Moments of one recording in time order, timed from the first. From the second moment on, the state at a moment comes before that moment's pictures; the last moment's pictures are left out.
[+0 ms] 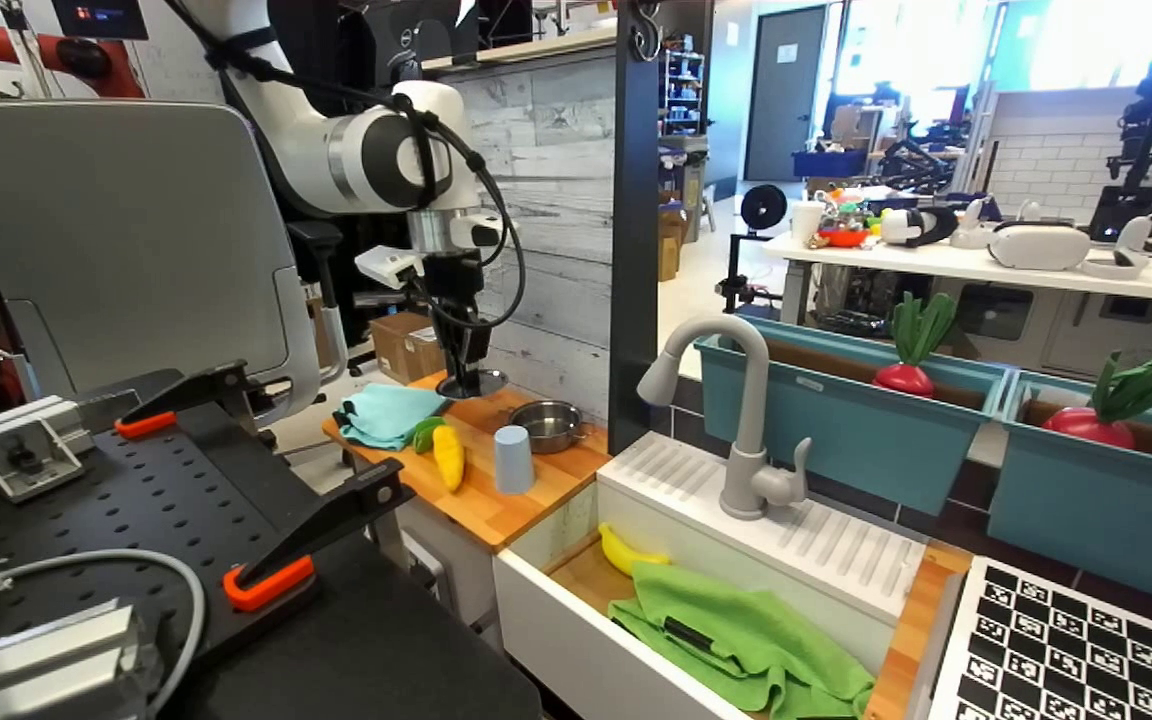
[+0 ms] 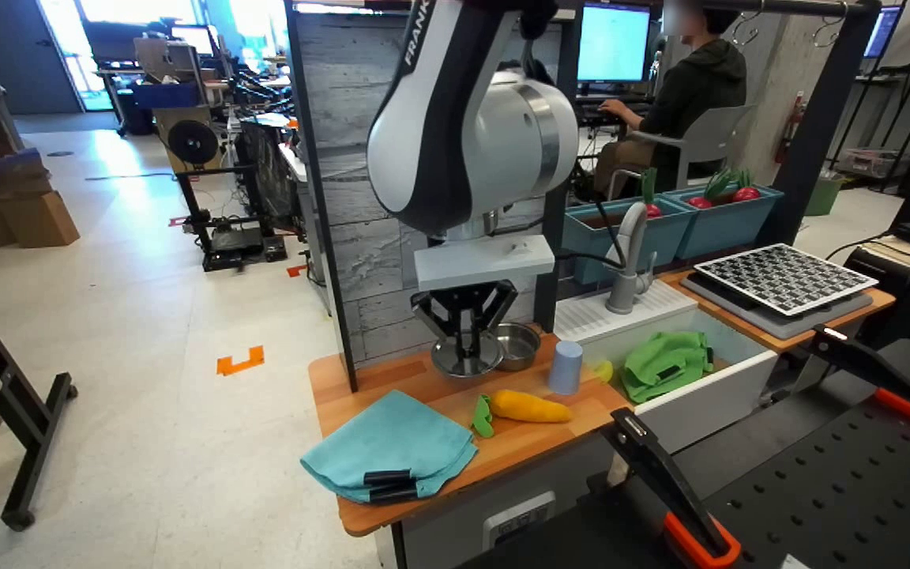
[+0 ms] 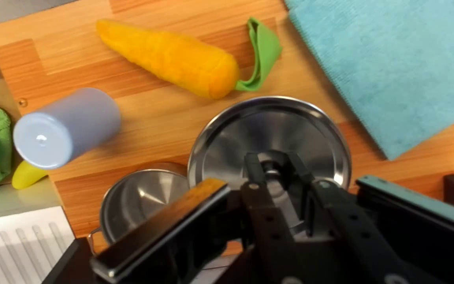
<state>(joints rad) 0.37 0.92 -0.10 -1.75 0.03 2.63 0.45</state>
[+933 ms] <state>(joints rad) 0.44 1.06 -0.10 -1.59 -0.04 2.63 0.41</state>
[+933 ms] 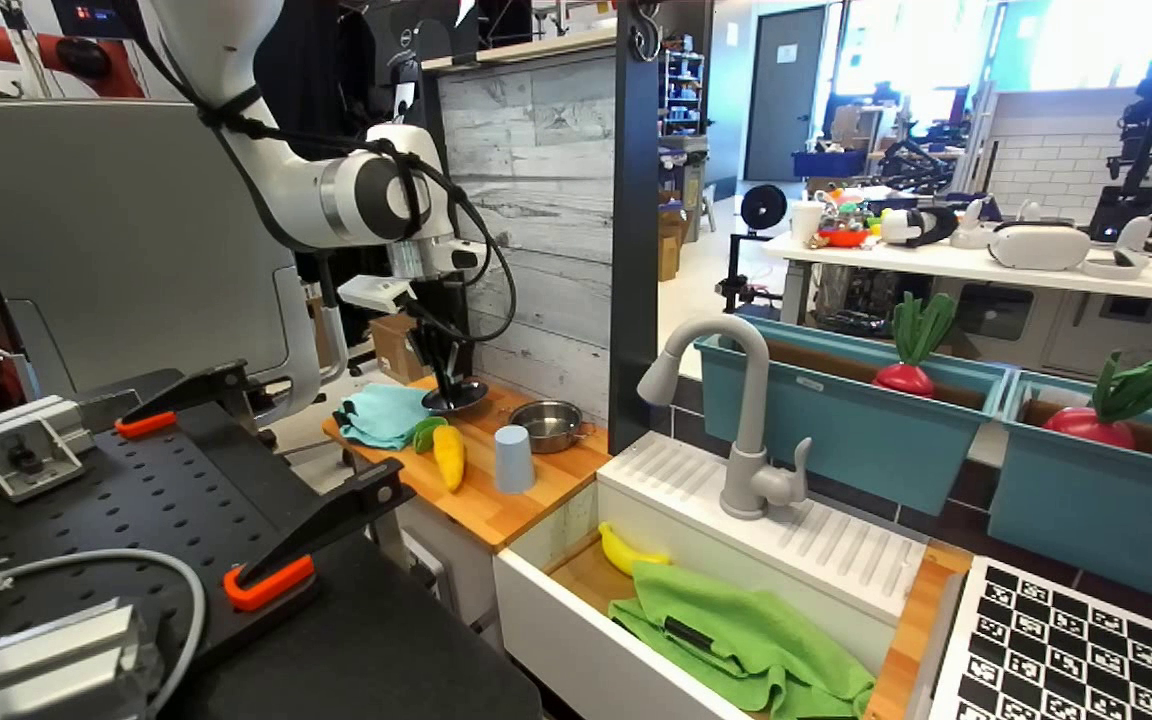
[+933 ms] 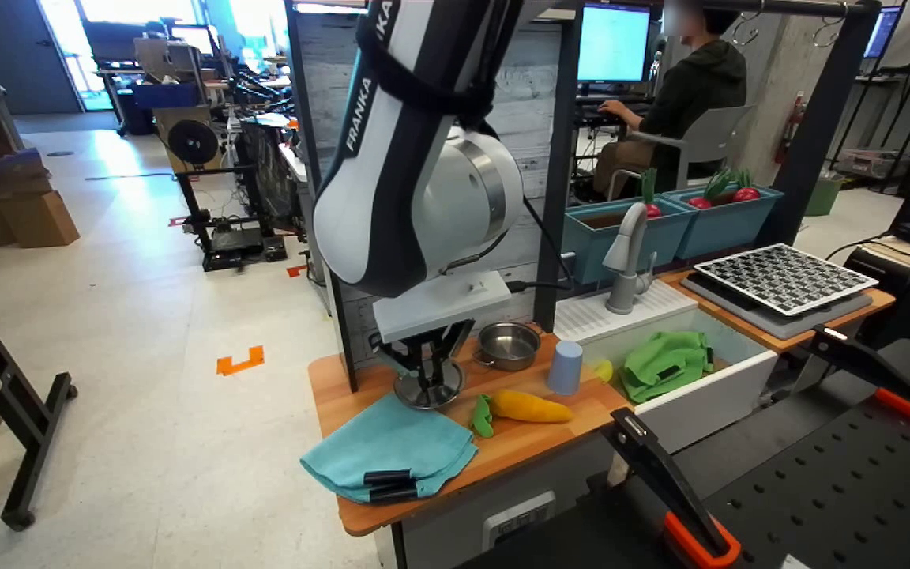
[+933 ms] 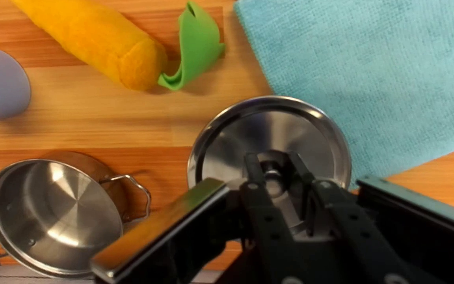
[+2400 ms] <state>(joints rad) 0.38 0.95 -0.10 -1.73 -0.25 2.46 0.13</state>
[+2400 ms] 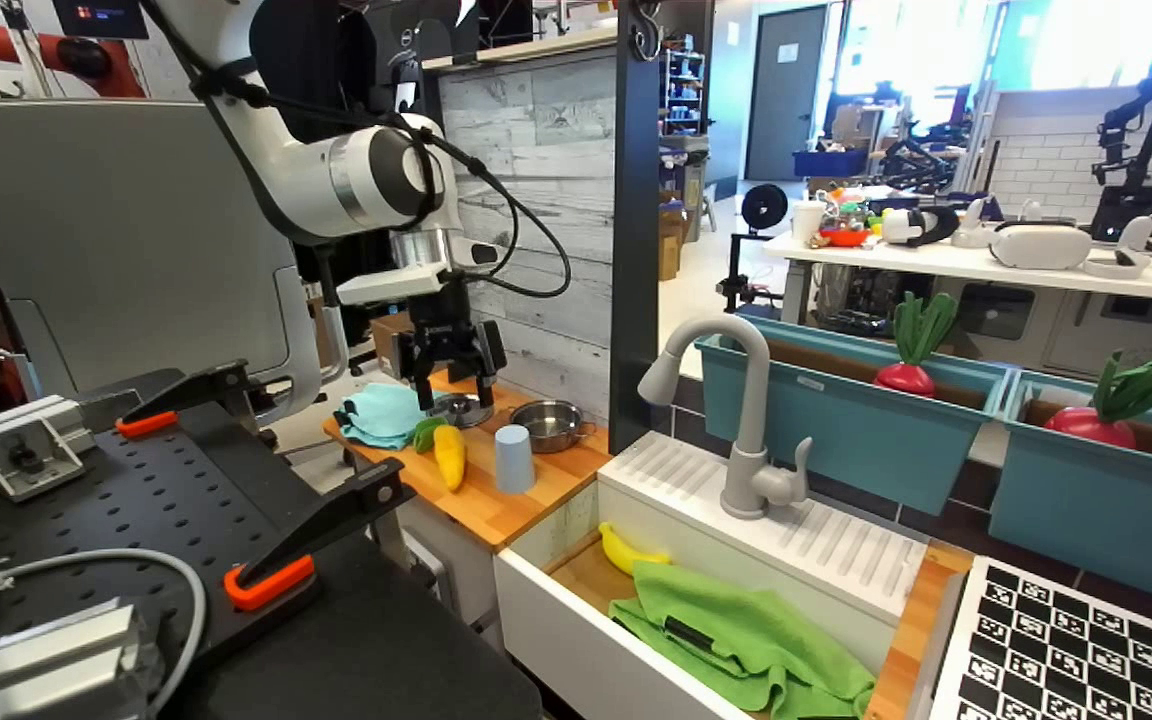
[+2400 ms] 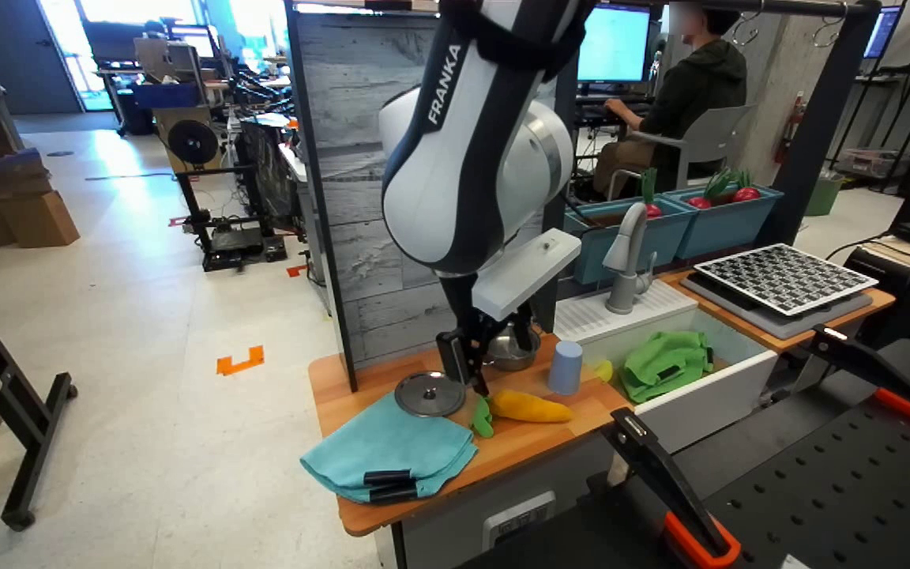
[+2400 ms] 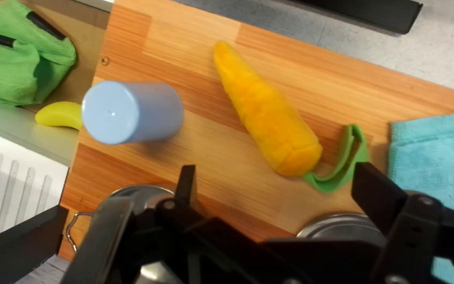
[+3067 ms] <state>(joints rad) 0.34 0.95 -0.09 -1.79 -0.39 2.46 -0.03</state>
